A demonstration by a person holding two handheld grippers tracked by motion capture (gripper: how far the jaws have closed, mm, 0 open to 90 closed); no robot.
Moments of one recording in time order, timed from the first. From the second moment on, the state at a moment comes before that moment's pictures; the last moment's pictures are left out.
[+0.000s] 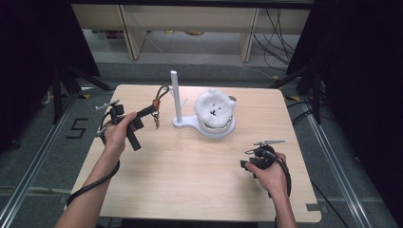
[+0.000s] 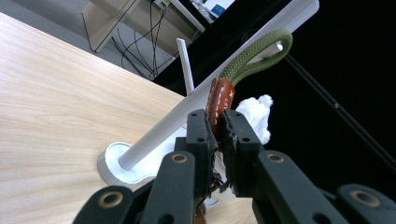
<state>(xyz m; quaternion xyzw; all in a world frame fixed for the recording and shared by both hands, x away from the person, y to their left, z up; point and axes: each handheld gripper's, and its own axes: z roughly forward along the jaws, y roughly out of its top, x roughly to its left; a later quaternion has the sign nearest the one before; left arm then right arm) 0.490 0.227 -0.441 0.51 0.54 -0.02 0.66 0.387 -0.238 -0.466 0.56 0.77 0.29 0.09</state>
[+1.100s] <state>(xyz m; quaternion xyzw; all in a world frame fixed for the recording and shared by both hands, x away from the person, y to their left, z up) 0.503 0.193 -0.446 0.59 0.52 0.08 0.62 0.386 -0.238 -0.468 0.56 0.77 0.30 0.09</state>
